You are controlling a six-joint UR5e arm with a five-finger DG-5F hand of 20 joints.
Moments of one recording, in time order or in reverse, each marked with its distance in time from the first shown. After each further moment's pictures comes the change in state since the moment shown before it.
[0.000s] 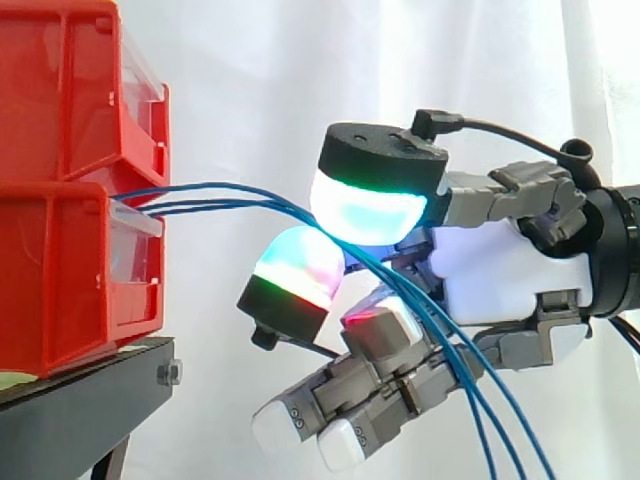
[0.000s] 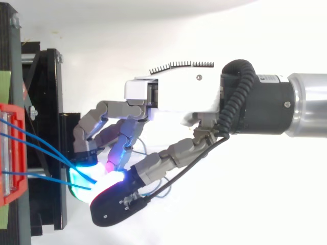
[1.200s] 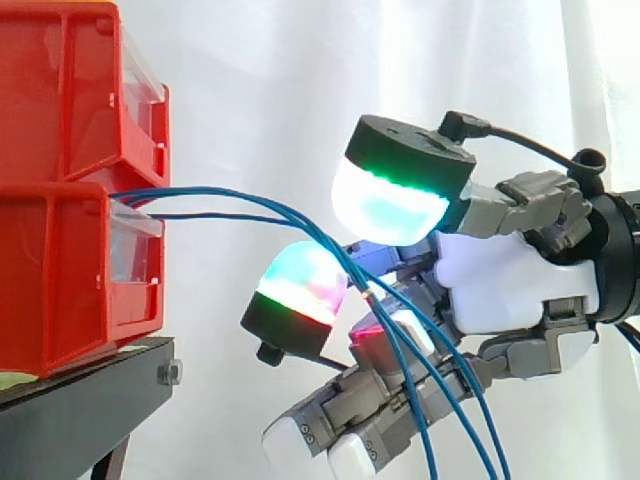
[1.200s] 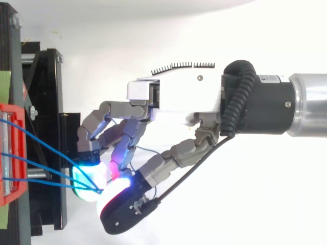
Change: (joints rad) arm 0.000 0.000 0.000 -0.022 0.000 0.004
